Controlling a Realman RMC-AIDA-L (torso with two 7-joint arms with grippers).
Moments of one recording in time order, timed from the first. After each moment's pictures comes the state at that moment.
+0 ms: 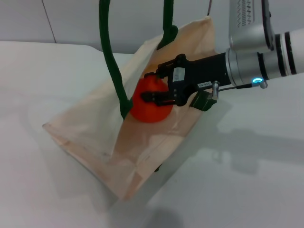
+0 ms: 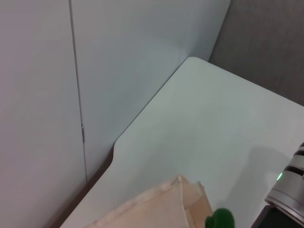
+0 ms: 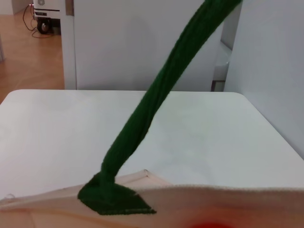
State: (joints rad) left arm -1.76 -1.77 2.87 -0.94 0.49 1.97 -1.89; right arm 1.11 2.03 -0.75 -0.28 0.99 1.30 -1.92
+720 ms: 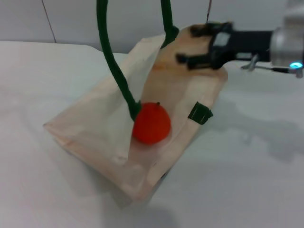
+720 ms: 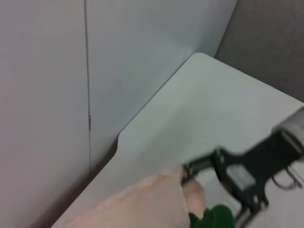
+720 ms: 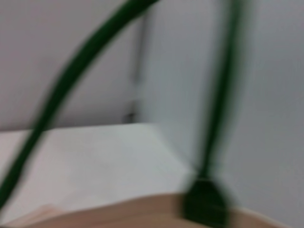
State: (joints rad) left arm -1.72 -1.77 2.87 -0.94 0.48 1.97 -1.89; right arm 0.95 2.02 -0.68 -0.44 1.13 1.26 -1.91
